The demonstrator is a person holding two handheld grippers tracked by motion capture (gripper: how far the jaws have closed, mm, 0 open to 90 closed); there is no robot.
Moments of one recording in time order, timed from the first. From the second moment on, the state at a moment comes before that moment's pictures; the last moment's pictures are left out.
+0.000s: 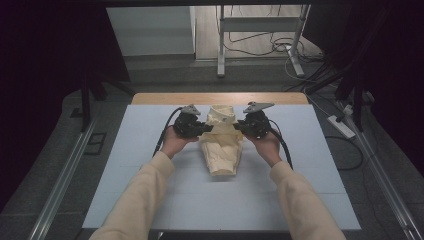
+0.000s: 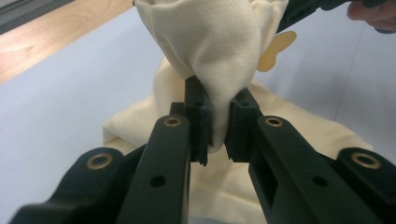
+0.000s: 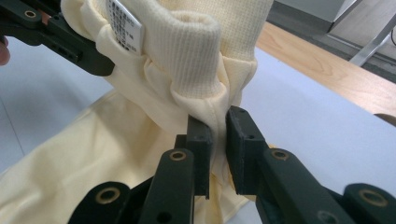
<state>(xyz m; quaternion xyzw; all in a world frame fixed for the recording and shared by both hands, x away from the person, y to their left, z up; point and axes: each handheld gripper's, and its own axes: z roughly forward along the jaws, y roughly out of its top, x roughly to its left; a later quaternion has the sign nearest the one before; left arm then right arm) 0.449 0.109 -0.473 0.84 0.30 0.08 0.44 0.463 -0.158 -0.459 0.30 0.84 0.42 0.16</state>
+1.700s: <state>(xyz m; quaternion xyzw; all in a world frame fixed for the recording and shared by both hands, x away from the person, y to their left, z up) 0.404 0.107 -0.500 0.85 0.29 0.07 0.43 0.413 -0.175 -0.490 0.28 0.85 0.42 0.13</state>
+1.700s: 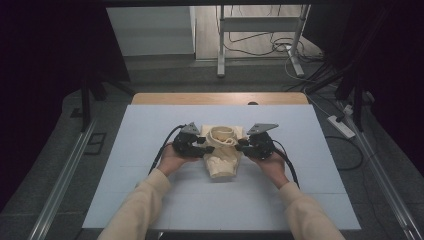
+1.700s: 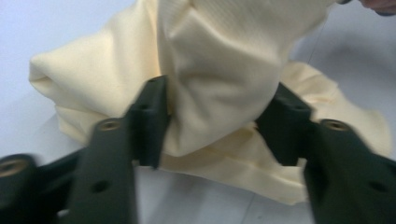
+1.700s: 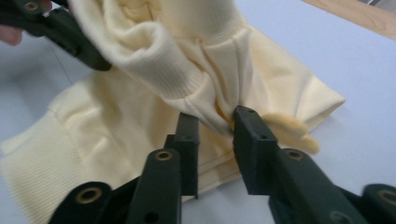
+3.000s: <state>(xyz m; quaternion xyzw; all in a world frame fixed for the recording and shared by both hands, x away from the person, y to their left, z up) 0.391 0.128 -0.476 0.82 0.32 0.09 0.47 0.414 -0.126 -0.452 0.25 0.88 0.39 0.09</state>
